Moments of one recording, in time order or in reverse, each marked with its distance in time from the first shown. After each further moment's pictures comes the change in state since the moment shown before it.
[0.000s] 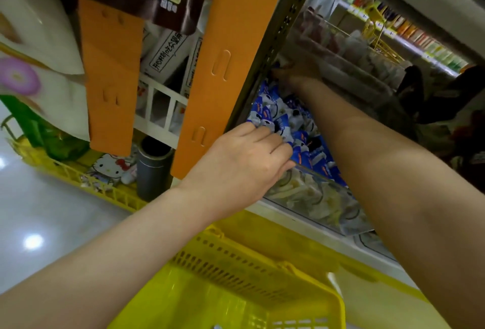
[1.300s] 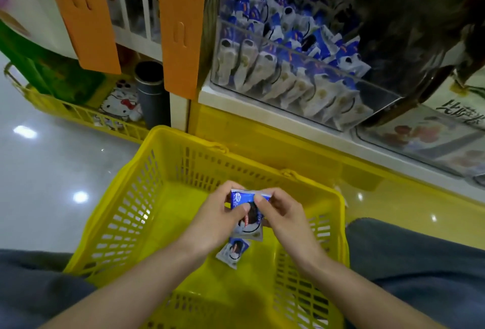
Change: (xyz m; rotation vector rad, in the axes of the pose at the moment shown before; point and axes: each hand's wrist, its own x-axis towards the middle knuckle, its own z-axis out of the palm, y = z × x) left_hand -0.152 0.113 0.039 -1.251 -0.471 -1.204; right_hand -0.375 0.111 0.067 0.804 -0.291 0.297
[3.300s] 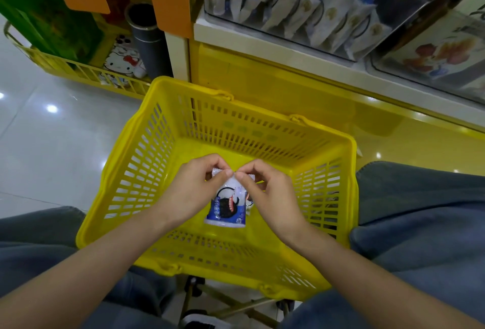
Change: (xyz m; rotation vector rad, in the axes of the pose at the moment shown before) left_hand -0.034 -0.029 -0.030 0.410 0.011 0.134; right_hand -0.036 0.031 0.028 -0.266 -0.051 -0.196
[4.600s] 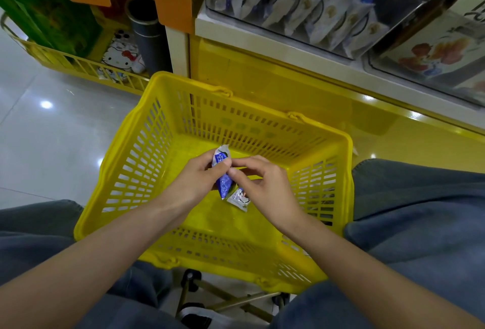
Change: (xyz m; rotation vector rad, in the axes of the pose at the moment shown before) left_hand -0.001 0.004 0.013 -0.602 -0.031 -0.230; right_hand 0.004 0.000 0.002 0.021 -0.022 0.047
